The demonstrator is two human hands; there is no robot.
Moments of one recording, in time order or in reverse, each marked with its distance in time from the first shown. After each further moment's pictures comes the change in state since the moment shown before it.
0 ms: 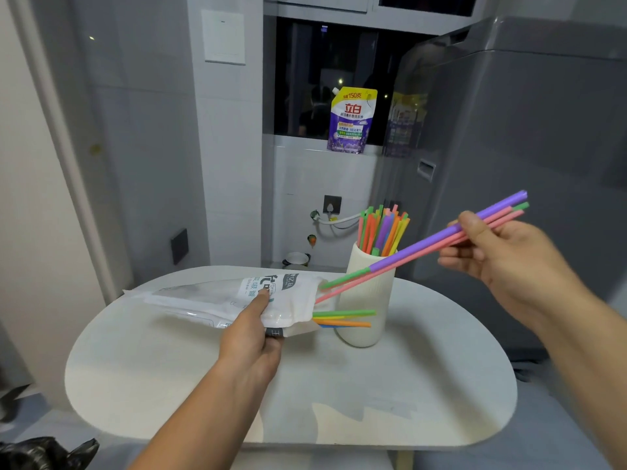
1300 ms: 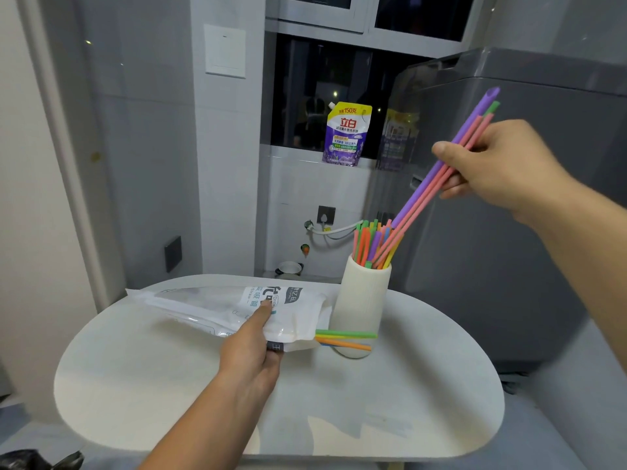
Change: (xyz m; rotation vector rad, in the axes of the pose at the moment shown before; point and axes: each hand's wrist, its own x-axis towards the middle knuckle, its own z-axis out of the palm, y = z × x) left_hand -0.005 -0.005 0.002 -0.004 -0.063 0.009; right_hand 0.042 -0.107 0.027 -0.678 0.053 -0.283
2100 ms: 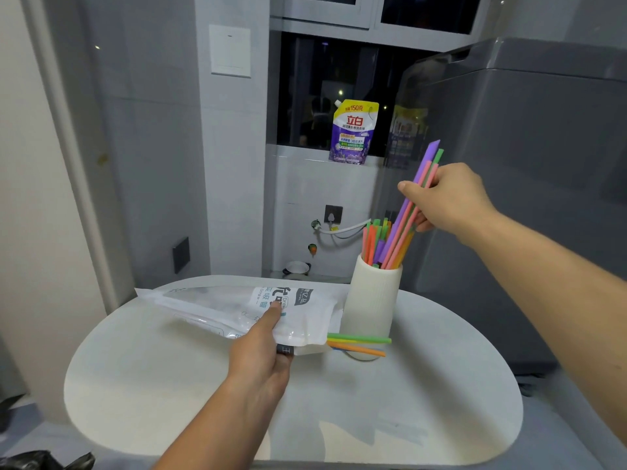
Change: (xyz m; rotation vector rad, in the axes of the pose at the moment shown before) left_hand 0.008 -0.004 -0.005 0.026 -0.014 0.023; right_hand 0.016 0.031 0.070 -0.107 -0.043 0.107
